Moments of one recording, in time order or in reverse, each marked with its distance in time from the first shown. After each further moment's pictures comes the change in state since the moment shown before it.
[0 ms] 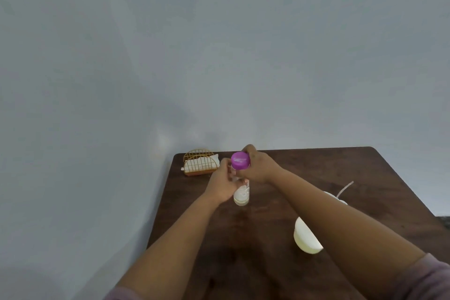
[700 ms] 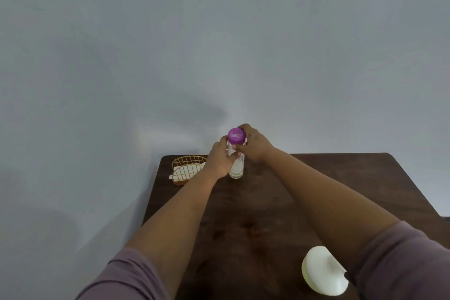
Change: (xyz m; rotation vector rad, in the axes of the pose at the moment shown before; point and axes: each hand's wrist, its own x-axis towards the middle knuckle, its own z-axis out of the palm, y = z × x) left_hand 0.157 -0.004 -0.016 0.173 0.054 -0.001; right_hand 0.158 0.032 -0.013 0.099 0.059 0.024
